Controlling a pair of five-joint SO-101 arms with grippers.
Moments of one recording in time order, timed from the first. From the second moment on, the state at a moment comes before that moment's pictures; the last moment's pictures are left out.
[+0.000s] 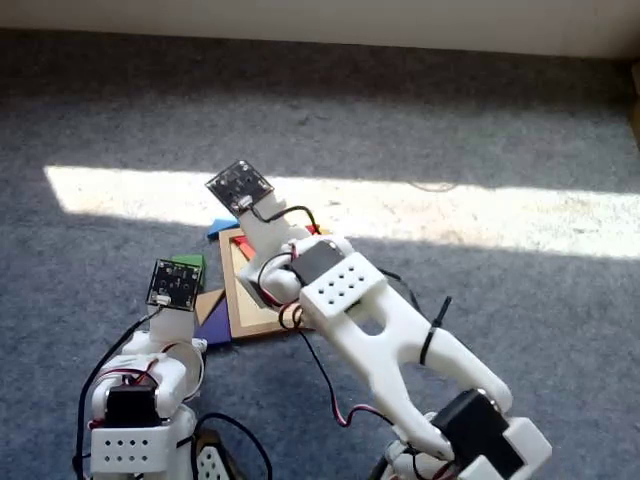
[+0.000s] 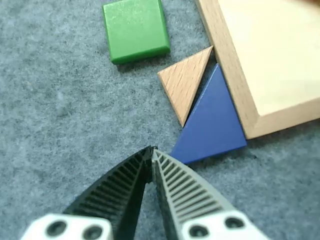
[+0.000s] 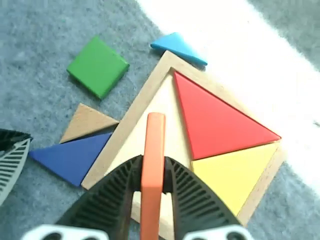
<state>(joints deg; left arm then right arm) -7.9 -101.5 96.0 75.6 -4.4 -47.3 -7.7 27.2 45.7 4.1</state>
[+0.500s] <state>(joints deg) -7.9 -101.5 96.0 75.6 -4.4 -49.3 6.4 25.5 37.7 0.7</state>
